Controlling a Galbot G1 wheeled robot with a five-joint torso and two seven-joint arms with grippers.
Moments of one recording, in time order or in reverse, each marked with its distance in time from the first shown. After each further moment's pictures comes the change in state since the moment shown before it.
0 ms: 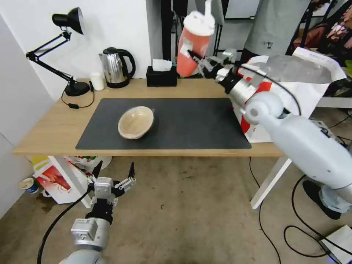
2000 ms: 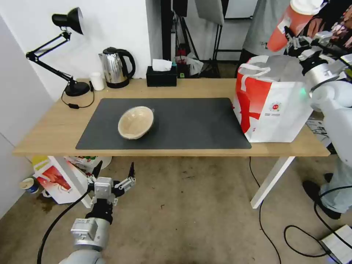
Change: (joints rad) left arm 0.000 0.000 0.000 0.000 0.000 0.000 0.000; right arm -0.016 0.013 0.359 -0.505 -0.266 0.117 -0.075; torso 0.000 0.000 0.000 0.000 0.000
